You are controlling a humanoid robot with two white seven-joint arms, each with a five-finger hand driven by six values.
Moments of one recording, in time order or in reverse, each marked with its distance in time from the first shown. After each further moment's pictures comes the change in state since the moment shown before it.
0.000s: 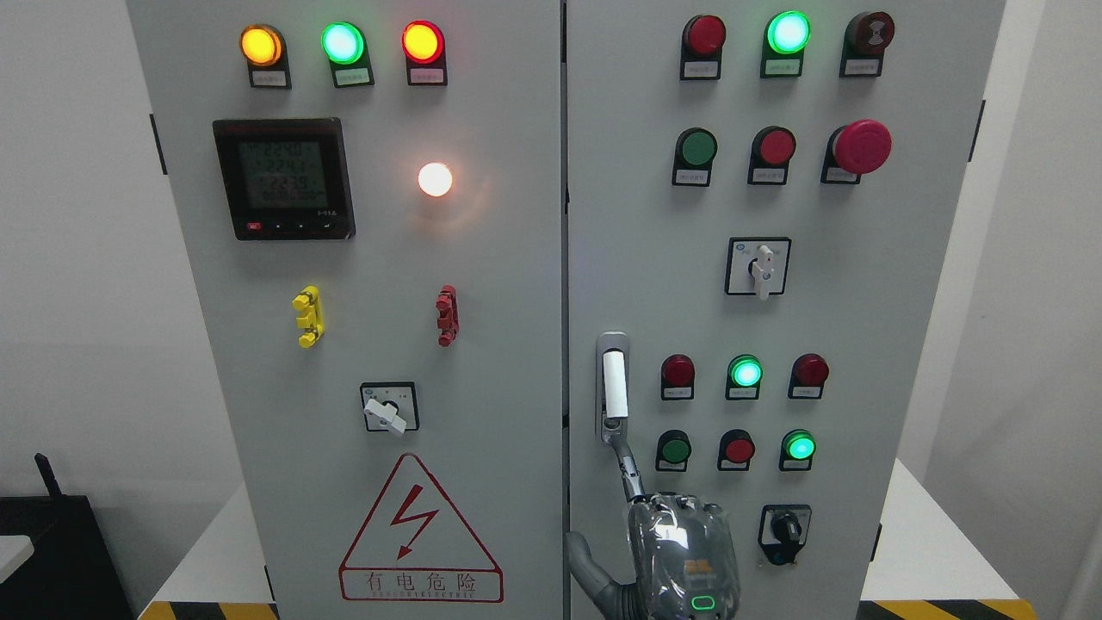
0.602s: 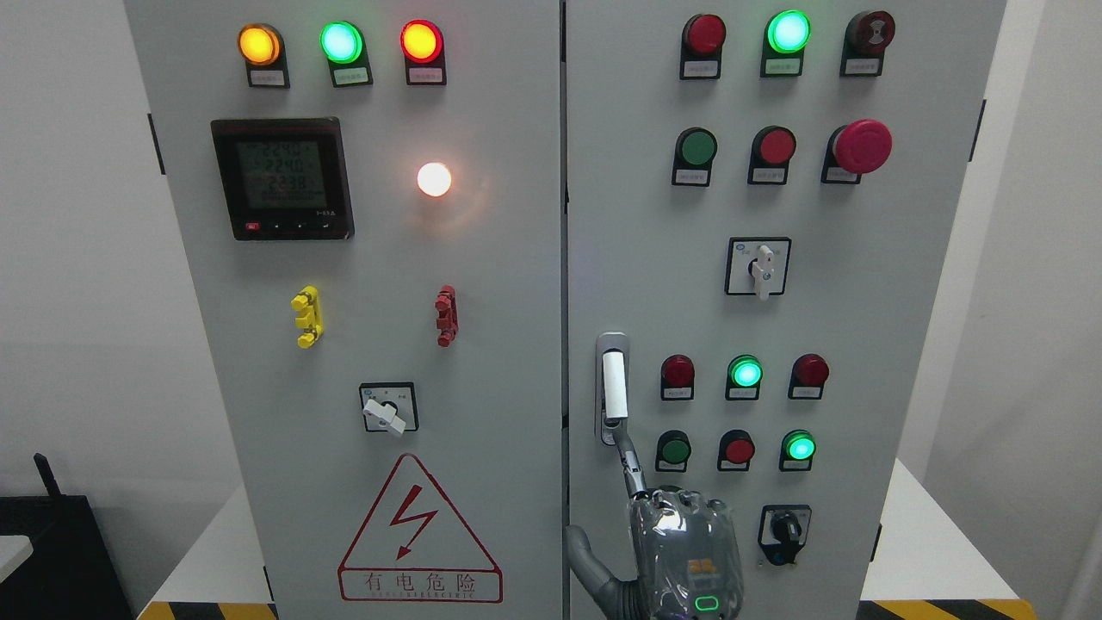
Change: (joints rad) left arm 0.000 0.000 0.000 0.000 0.000 0.000 0.000; right arm 0.026 0.002 -0.006 -0.035 -0.006 -0.072 -0.081
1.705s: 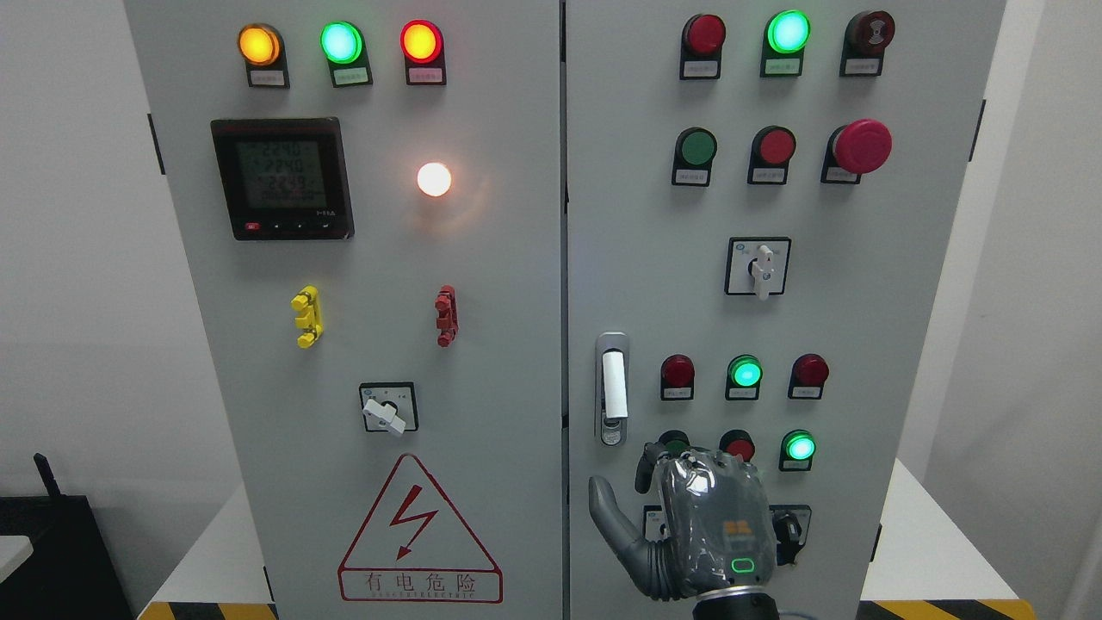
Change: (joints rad) left arm 0.000 0.000 0.000 0.000 0.000 0.001 0.000; right arm -0.070 0.004 -0.077 -0.077 -0.056 -0.010 0.141
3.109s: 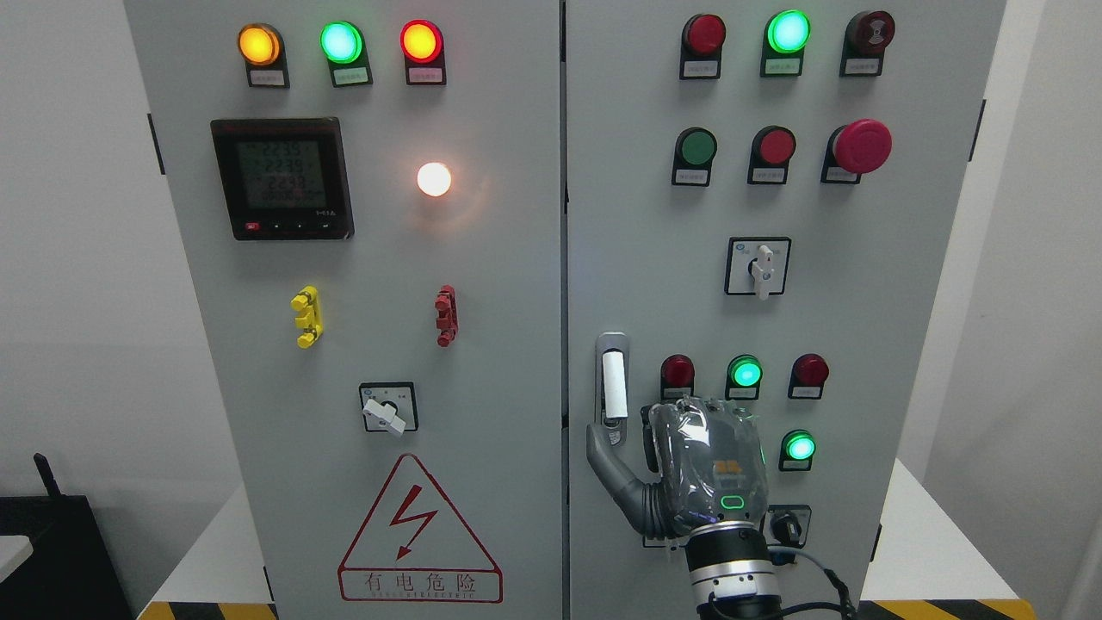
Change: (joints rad) left arm 0.000 0.000 0.000 0.000 0.000 0.000 0.000; right arm -0.138 0.002 -0.007 0.089 0.034 0.040 0.044
